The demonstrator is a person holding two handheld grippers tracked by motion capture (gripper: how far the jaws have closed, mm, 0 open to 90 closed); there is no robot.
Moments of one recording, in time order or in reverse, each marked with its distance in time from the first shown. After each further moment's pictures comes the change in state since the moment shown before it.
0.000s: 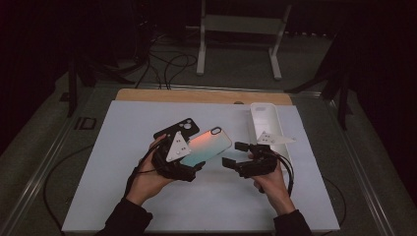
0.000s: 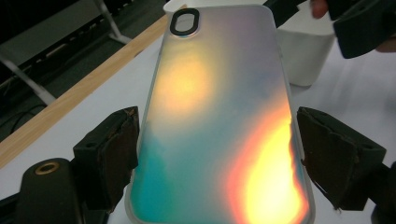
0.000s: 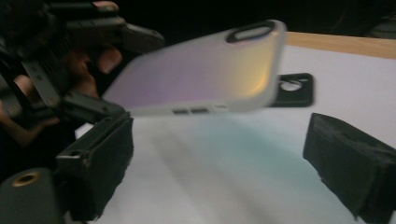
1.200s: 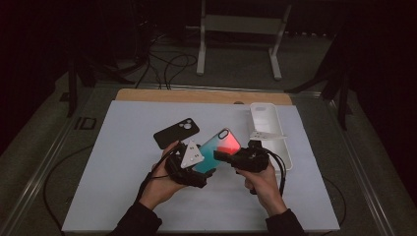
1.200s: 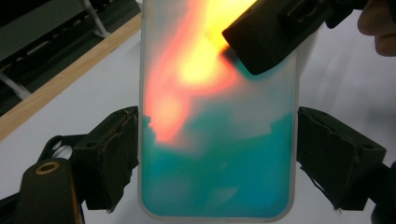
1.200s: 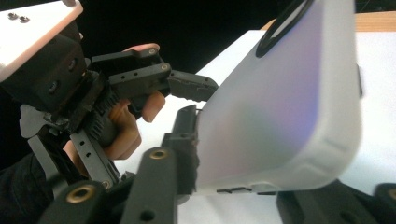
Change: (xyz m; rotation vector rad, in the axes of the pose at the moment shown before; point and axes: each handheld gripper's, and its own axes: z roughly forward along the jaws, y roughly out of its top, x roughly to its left) left arm -0.021 -0.003 0.027 0.016 -0.035 -0.001; right arm 0.012 0.008 0.017 0.017 0.067 0.122
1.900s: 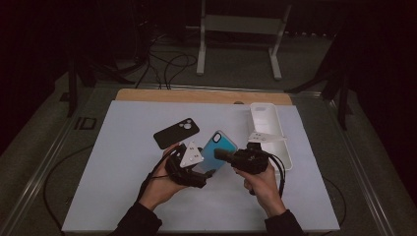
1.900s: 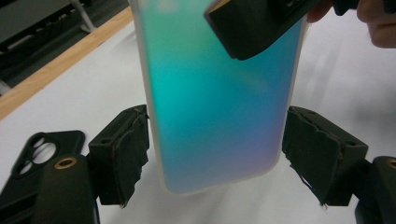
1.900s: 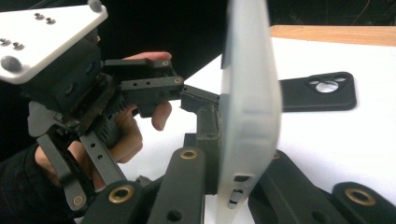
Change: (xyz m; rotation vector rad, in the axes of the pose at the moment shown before) left arm 0.002 -0.004 0.002 0.002 -0.050 -0.026; right arm 0.010 0.001 0.000 -0.005 -0.021 -0.059
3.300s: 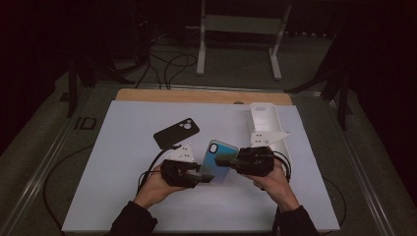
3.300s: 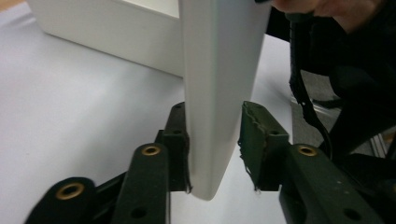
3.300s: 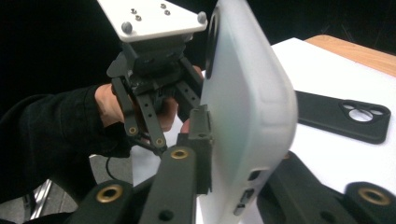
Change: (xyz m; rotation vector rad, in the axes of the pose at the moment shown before) left arm 0.015 -0.017 0.000 -0.045 -0.411 -0.085; right arm 0.013 0.018 -0.016 0.093 0.140 -0.265
